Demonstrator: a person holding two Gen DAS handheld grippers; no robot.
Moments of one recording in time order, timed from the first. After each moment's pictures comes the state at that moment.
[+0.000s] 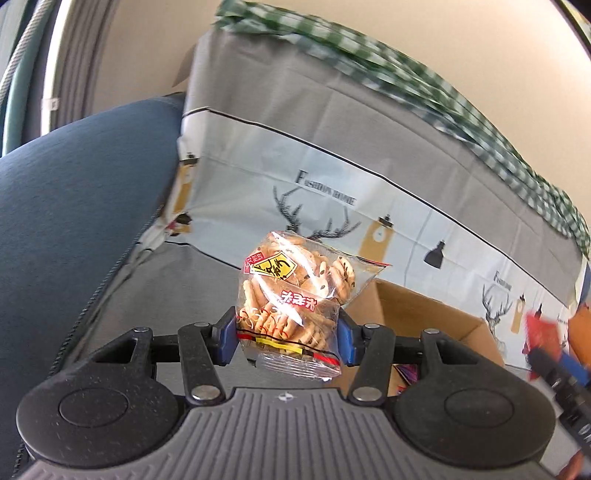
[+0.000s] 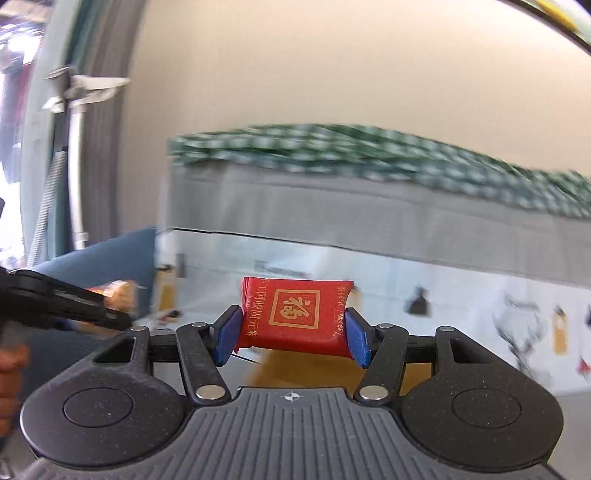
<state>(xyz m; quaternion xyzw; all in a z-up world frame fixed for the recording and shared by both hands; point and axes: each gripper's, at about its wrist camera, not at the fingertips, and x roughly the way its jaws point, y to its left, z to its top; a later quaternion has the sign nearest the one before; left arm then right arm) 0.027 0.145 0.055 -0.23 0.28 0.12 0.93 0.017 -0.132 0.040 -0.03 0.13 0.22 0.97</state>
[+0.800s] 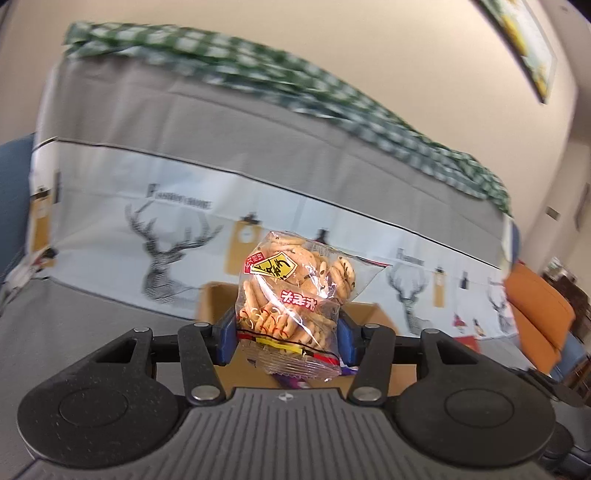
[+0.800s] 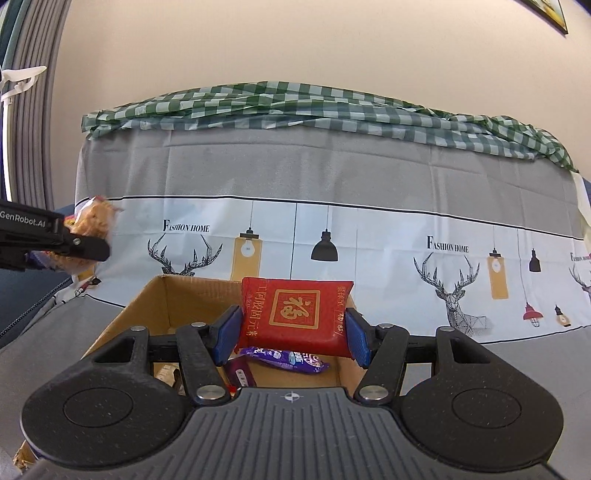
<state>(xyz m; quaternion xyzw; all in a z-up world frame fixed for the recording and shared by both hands) 0.076 0.021 0.069 -0.17 0.23 -0.04 0.96 0.044 -0.218 0.006 -0.04 0.16 0.15 0.97</state>
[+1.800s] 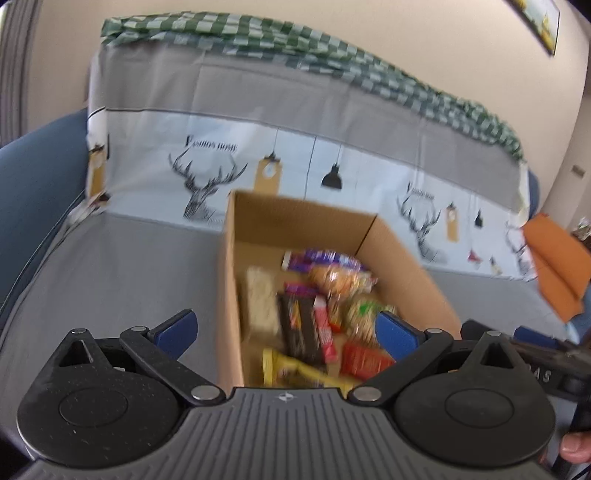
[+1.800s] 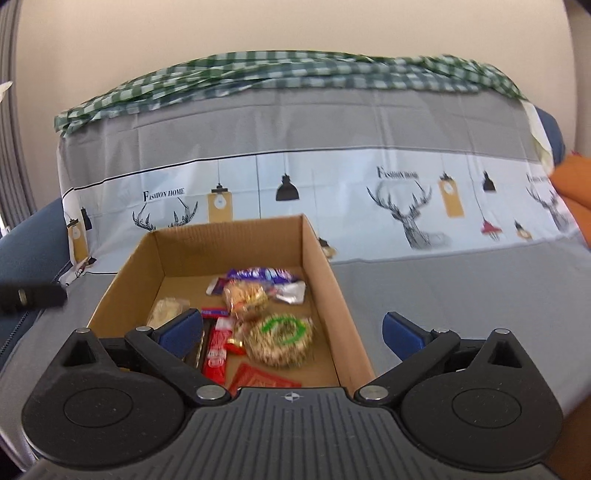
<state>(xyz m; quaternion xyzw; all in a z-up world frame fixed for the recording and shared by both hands) -0.066 -0.036 0.047 -0.13 0.30 0.03 0.95 -0.052 -0.271 -0.006 0.03 0.25 0.09 0.96</state>
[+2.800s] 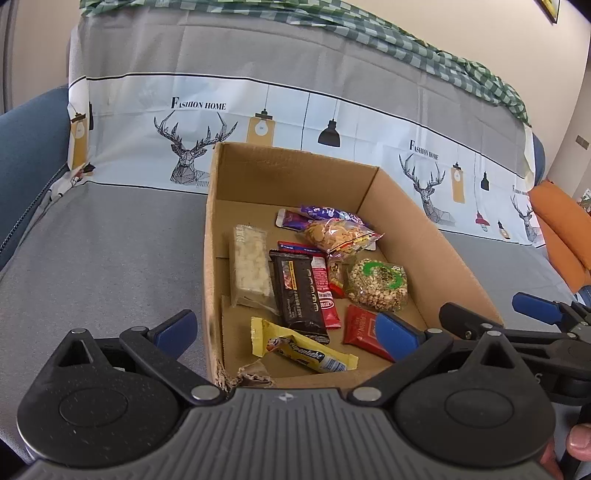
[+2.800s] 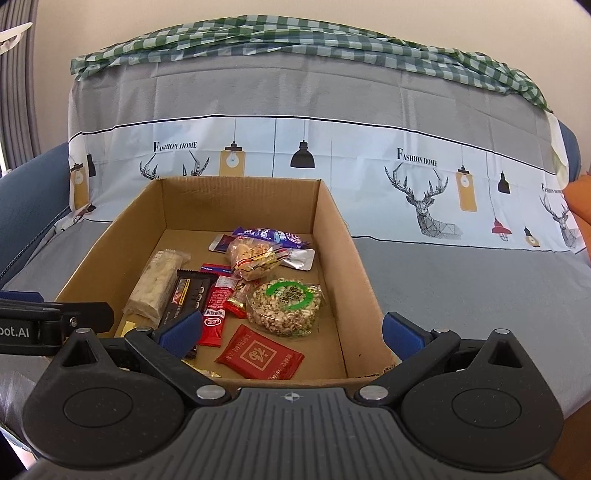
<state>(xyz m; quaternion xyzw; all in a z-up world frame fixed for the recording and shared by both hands) -0.034 -0.051 0.011 -0.11 0.34 0.02 0.93 -0.036 -0.243 -0.025 -0.04 0.28 0.11 0.95</state>
